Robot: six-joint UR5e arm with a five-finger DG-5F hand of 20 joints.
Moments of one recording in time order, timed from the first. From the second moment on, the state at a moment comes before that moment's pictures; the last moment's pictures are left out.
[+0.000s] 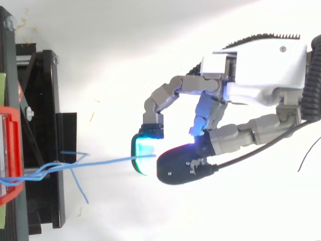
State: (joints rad) arm 0.14 -2.16 -1.16 -3.30 -1.38 0.08
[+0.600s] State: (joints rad) arm 0.14 -2.16 -1.16 -3.22 -1.38 0.07
